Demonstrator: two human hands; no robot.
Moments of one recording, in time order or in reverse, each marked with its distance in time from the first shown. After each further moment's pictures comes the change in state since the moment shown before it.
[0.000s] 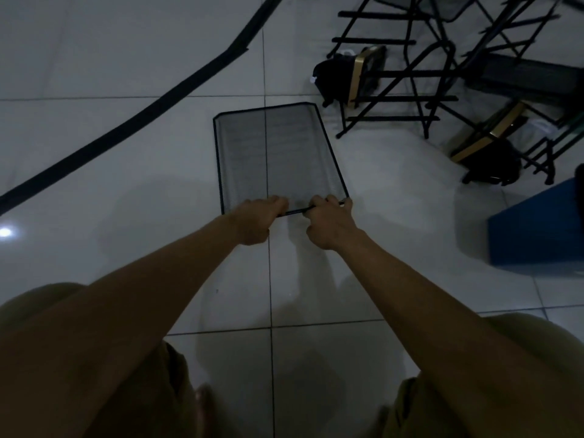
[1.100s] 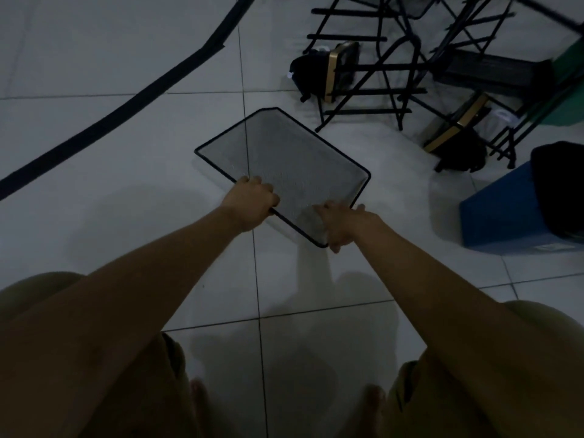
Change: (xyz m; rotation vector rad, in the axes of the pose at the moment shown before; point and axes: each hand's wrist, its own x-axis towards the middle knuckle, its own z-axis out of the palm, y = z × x) left_hand 0.013 0.027 -0.010 0.579 0.147 0.037; right_hand -0.035 0.041 -0.022 -0.094 -0.425 0.087
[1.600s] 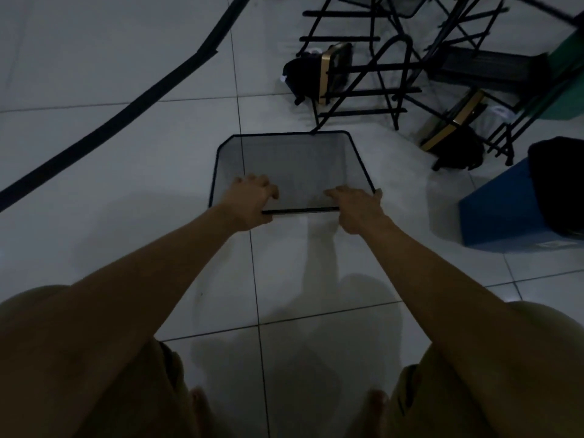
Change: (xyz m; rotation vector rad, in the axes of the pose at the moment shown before) left_hand 0.009 -0.008 -0.004 -0.291 -0.046 -0.070; right_hand 0.010 0.033 0.008 0.240 0.335 0.142
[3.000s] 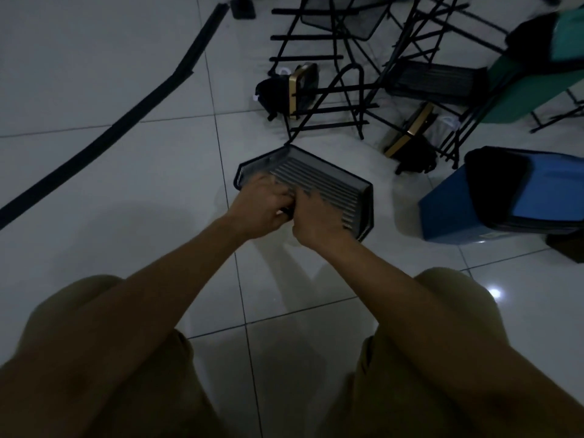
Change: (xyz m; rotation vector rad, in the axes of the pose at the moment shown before) left_hand 0.001 0.061 -0.049 -0.200 0.568 0.481; right_hand -0.074 -0.053 -0.046 0.211 0.128 0.068
